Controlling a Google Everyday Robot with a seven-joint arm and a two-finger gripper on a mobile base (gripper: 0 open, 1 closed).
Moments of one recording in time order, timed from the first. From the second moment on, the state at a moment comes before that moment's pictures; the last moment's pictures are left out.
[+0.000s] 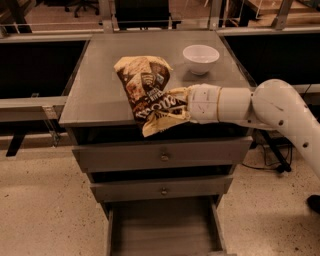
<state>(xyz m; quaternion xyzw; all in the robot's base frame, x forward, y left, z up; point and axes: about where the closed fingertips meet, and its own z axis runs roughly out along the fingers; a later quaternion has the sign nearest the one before) 0.591 -0.020 0.876 -0.67 0.40 0.07 0.62</state>
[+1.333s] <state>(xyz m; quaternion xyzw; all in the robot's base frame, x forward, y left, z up) 0.698 -0.014 0.967 -0.64 0.43 0.01 0.64</state>
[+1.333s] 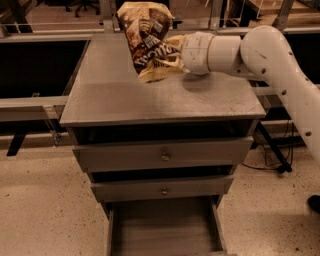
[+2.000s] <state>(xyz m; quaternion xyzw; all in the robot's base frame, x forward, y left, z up) 0.697 -0.013 0.964 -0.64 0.43 0.01 0.64</state>
